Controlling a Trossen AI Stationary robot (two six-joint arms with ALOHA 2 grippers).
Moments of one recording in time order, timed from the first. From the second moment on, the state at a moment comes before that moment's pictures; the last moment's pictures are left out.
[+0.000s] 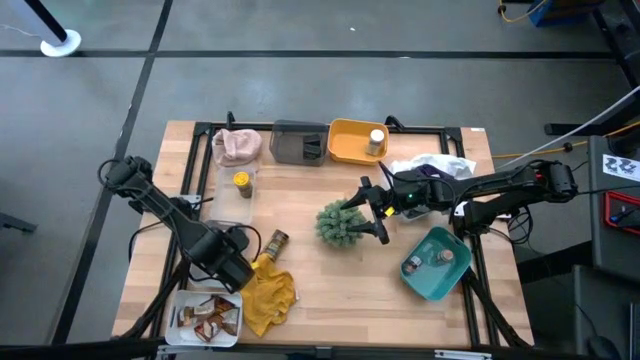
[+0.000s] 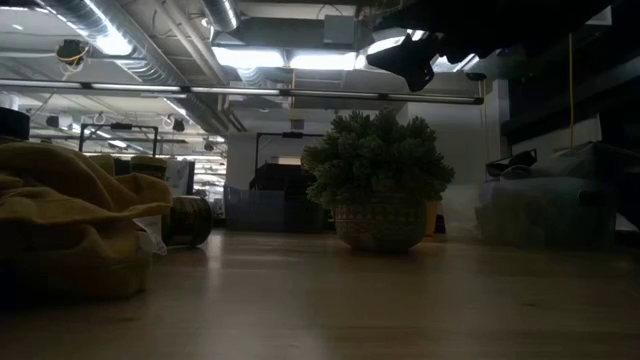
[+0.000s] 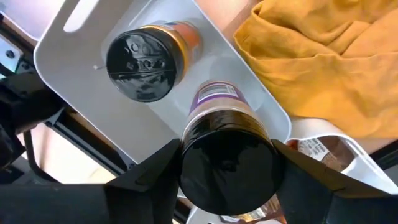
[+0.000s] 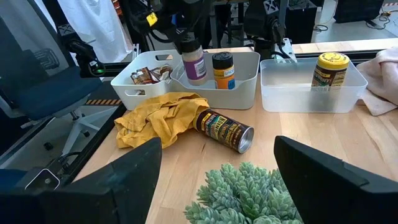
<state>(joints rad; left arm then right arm) -0.64 1.53 1.32 -1.44 0.04 -1.40 0.01 1.27 0.71 0.30 -0.28 0.07</state>
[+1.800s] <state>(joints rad) -0.65 1.54 1.17 -1.27 0.01 -1.44 0.01 1.27 0.71 0.28 -0.28 0.07</state>
